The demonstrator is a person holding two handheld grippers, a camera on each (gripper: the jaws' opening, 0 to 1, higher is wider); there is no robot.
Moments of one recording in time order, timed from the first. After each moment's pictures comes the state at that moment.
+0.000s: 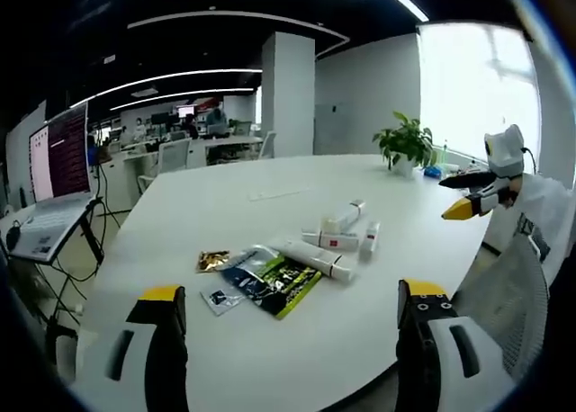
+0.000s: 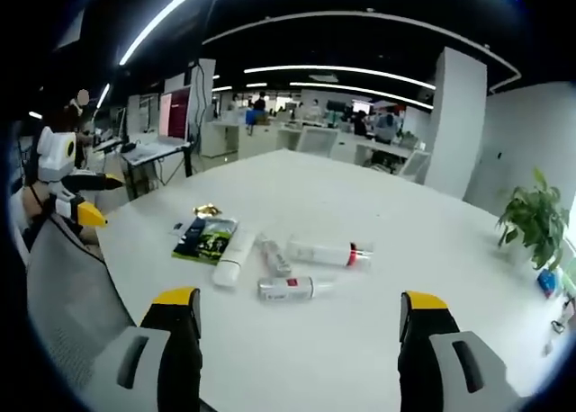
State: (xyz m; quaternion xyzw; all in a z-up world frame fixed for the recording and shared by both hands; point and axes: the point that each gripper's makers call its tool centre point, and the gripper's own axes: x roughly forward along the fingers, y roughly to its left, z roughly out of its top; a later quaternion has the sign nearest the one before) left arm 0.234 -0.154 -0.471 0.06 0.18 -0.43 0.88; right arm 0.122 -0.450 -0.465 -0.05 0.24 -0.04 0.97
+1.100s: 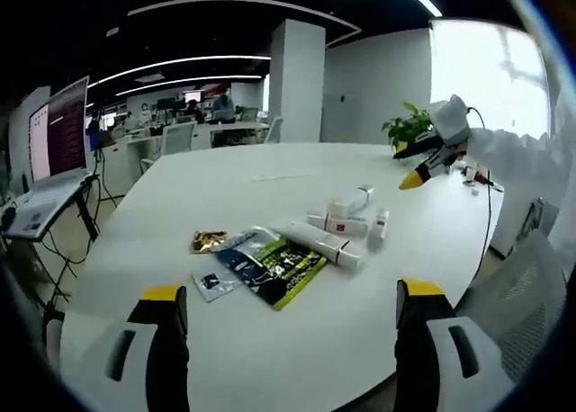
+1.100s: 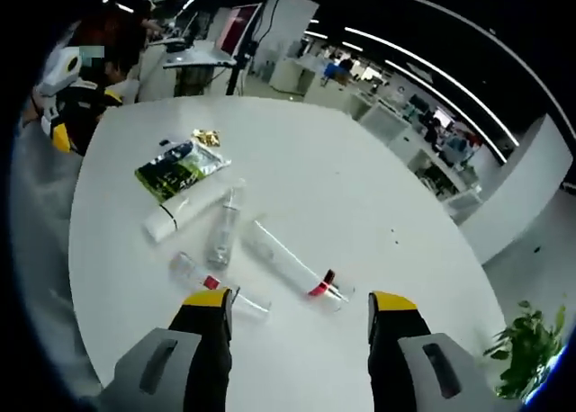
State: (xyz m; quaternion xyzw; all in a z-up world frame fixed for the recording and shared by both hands) left arm 0.249 -0.157 -0.509 0.05 0.21 -0.41 0.88; right arm 0.239 -0.510 -0.504 -0.28 0.36 0.12 0.88
